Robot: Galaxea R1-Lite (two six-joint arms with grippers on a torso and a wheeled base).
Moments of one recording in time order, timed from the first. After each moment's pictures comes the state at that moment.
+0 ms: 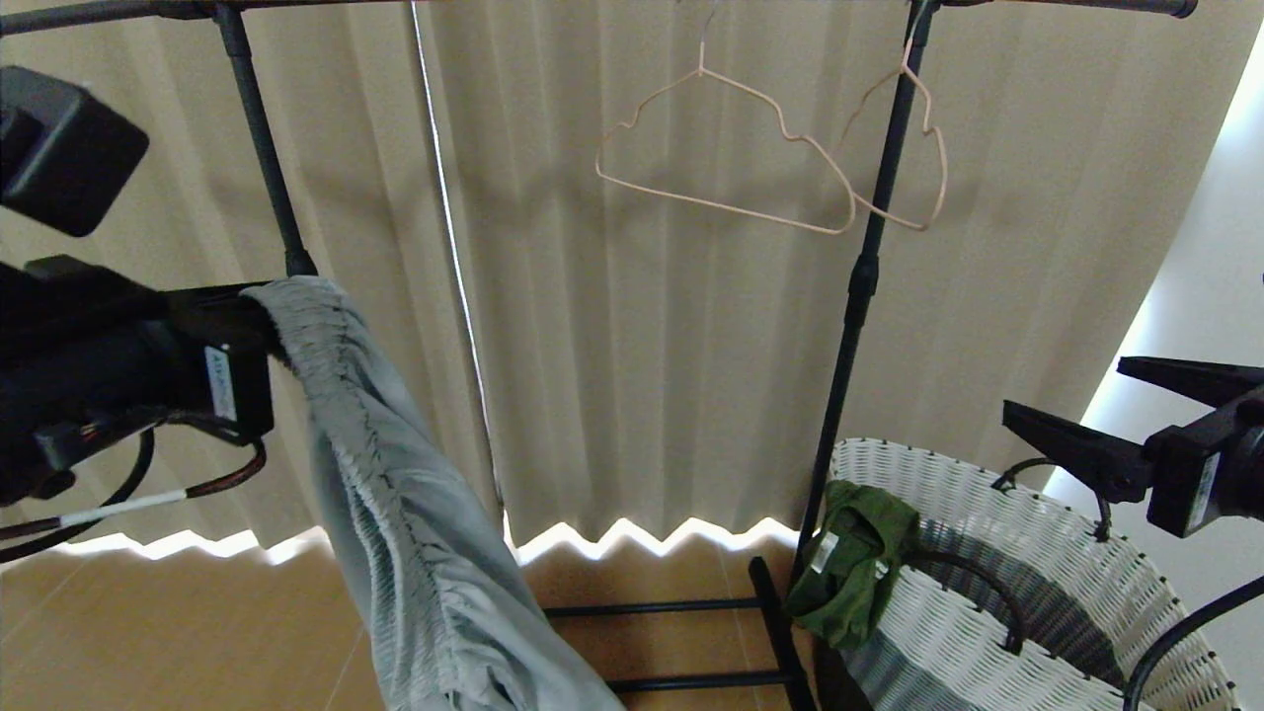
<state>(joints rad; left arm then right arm) -0.48 1.19 -0.83 -0.25 0.27 0.27 0.38 1.12 -0.65 -0.24 -0.15 -0.09</state>
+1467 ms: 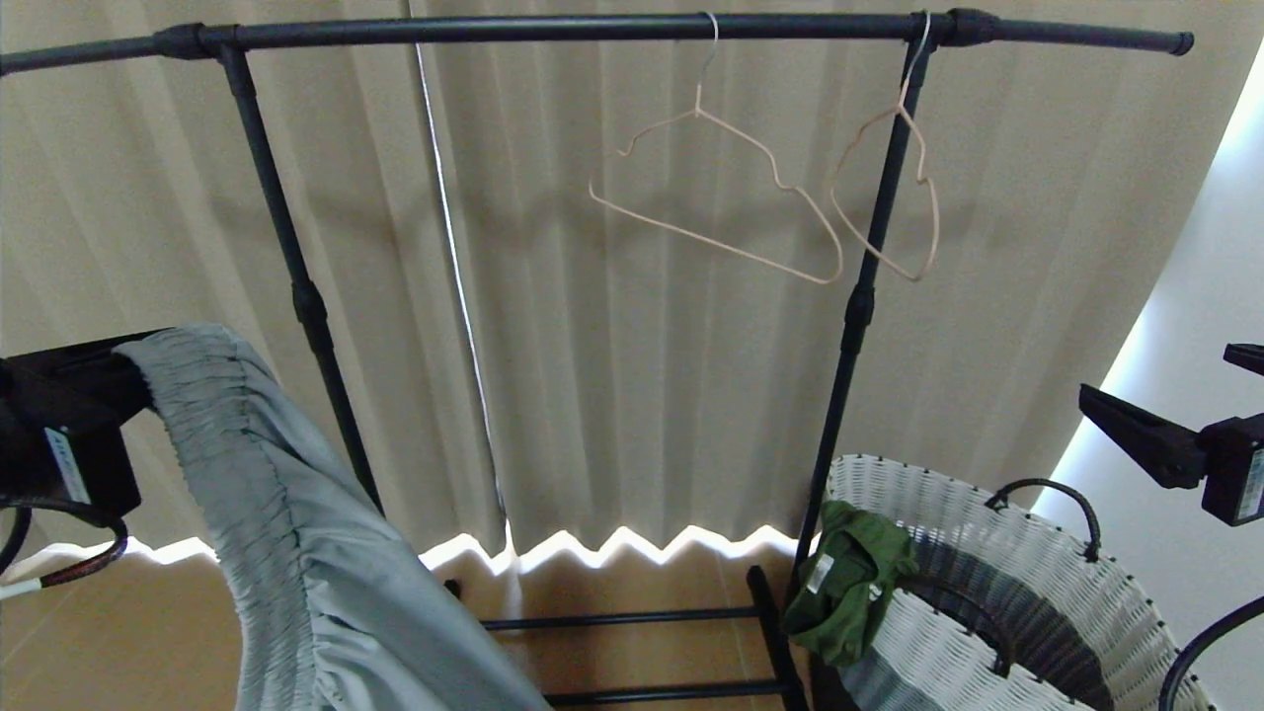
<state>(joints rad) -0.35 1.02 -0.71 -0.21 0.15 0.28 0.34 1.06 -0.62 -0.28 -0.33 -0.19</state>
